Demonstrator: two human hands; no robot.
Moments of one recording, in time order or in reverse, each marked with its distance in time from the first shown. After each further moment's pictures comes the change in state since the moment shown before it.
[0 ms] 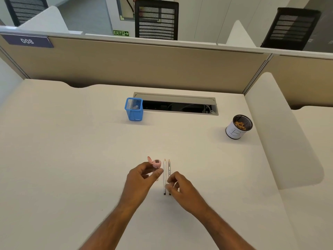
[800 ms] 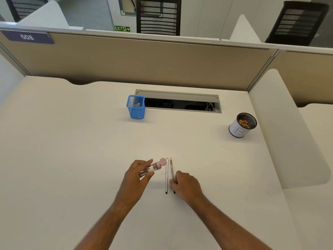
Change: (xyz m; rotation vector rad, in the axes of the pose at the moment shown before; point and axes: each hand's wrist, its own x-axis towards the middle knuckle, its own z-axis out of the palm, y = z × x) left_hand 0.007 -0.018 -0.024 0.274 -0.029 0.084; right_hand 0.044 0.023 0.016 -0.592 0.029 0.175
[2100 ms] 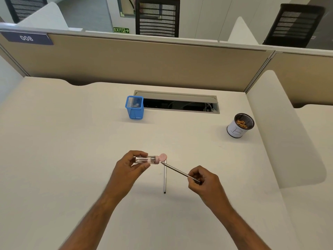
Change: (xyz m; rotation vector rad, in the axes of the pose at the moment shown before) left_hand 0.010 0.022 -0.030 -0.324 -0.004 -0.033; right_hand -0.066 0.033 -0.074 0.718 0.228 -0.165
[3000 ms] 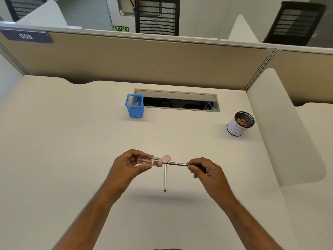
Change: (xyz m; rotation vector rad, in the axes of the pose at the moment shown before) left_hand -0.001 0.008 -0.008 -0.230 -0.129 0.006; right_hand 0.011 -0.024 -0.015 0.175 0.018 -0.079
